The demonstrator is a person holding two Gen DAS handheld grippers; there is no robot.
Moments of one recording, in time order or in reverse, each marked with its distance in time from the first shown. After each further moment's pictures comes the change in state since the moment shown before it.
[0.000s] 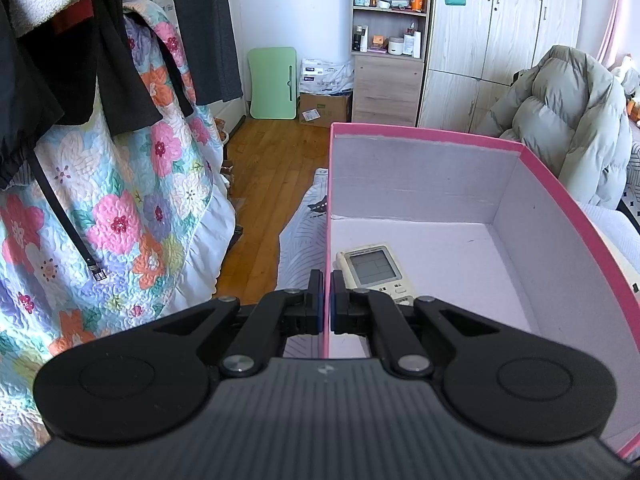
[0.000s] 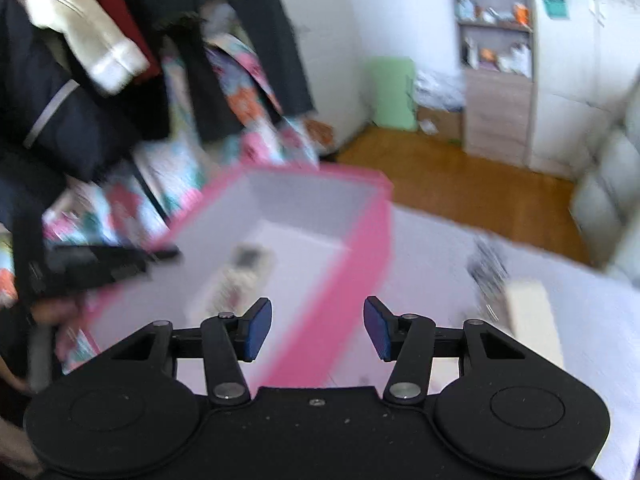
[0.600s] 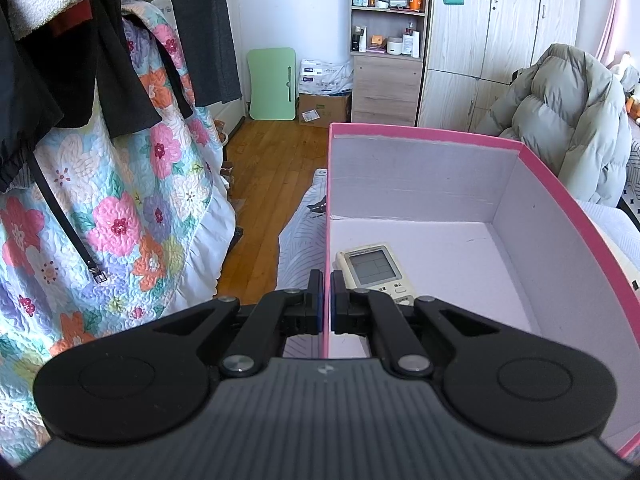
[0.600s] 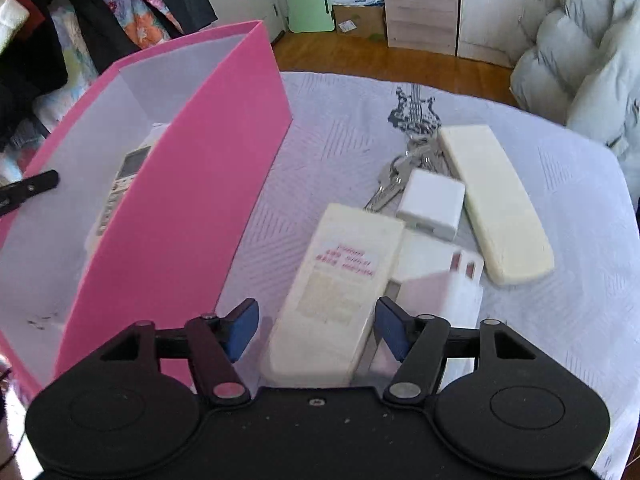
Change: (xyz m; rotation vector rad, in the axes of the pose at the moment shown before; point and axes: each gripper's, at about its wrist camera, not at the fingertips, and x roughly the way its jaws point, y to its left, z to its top) left arm 0.000 0.001 0.000 0.007 -0.002 0.001; right arm 0.072 -0.034 -0.025 0.125 0.213 -0.146
